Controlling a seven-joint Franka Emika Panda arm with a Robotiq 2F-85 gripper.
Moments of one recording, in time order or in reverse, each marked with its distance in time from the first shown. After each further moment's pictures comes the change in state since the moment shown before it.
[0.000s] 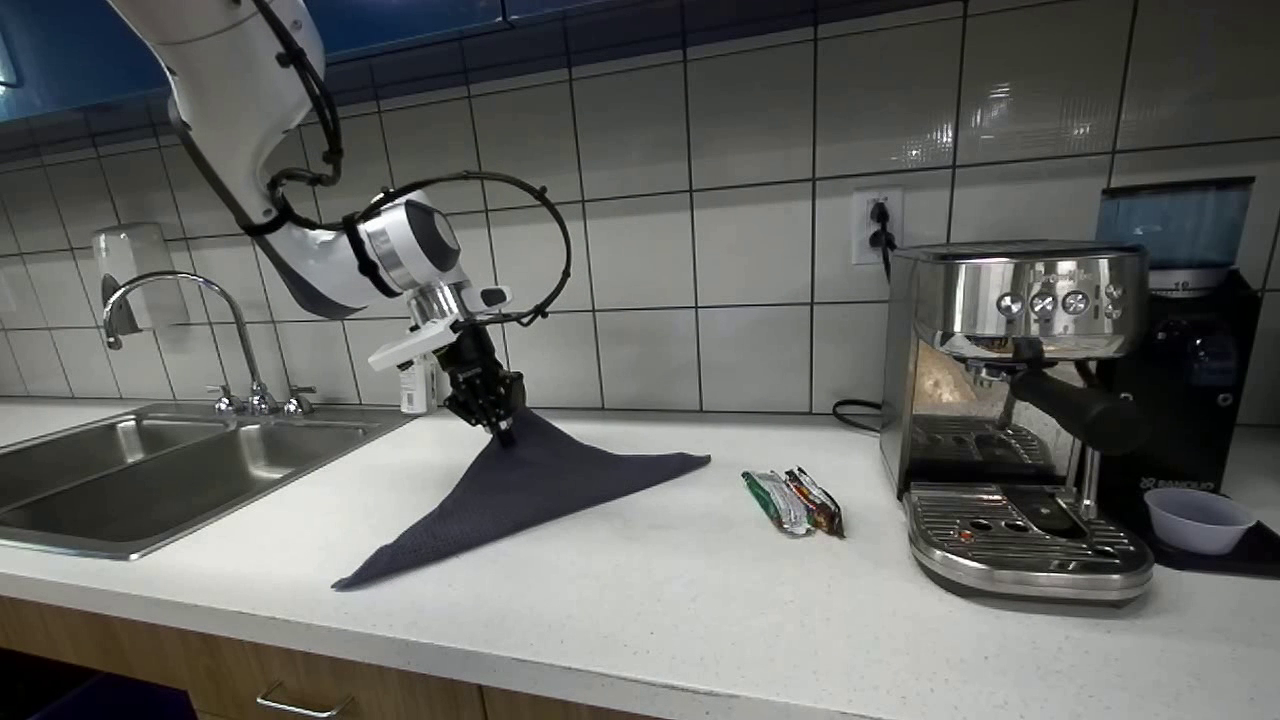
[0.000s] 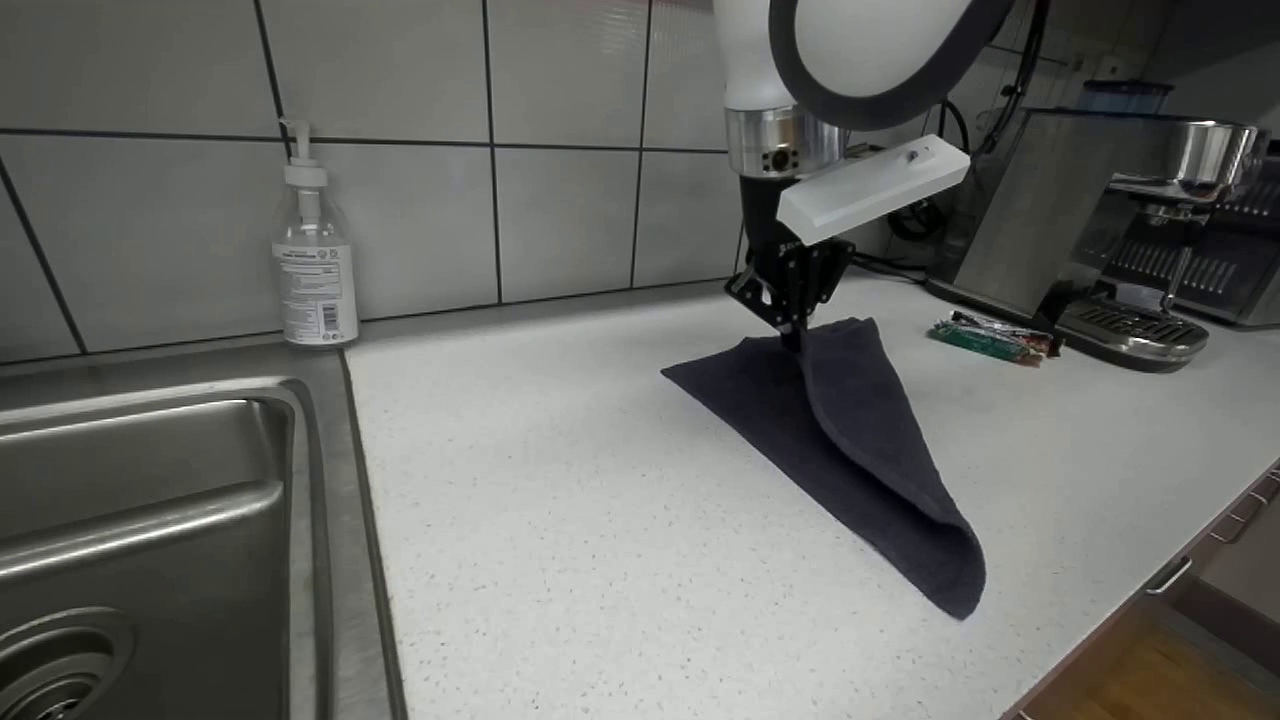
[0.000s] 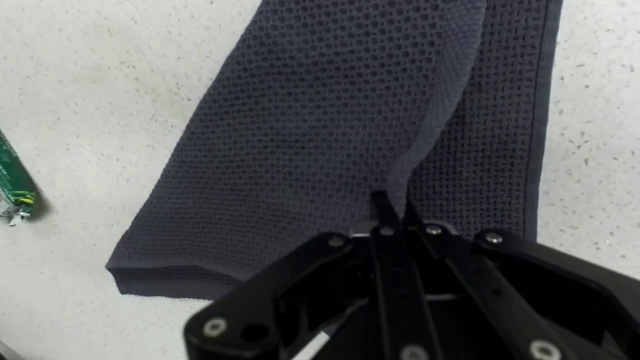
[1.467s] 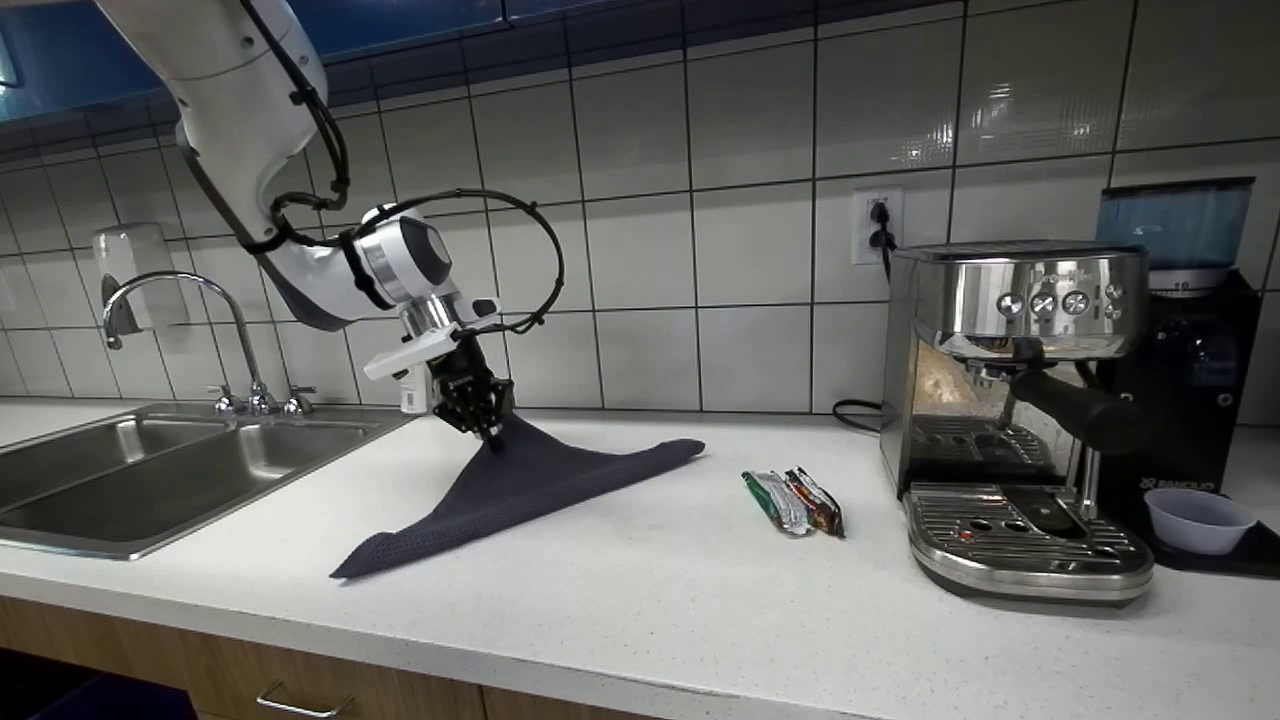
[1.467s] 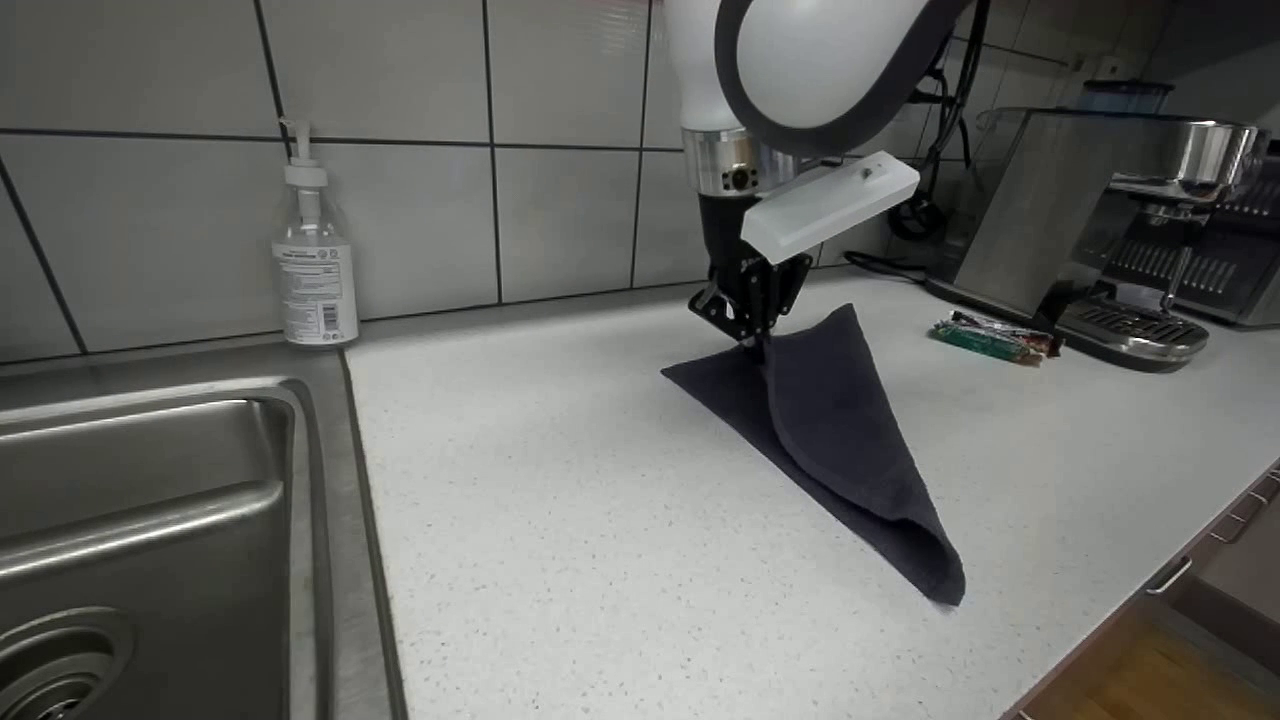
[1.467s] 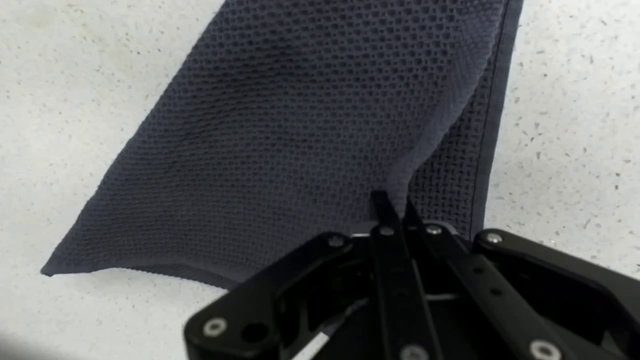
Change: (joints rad) arm 0.023 0.075 0.015 0.078 0.000 0.000 -0.071
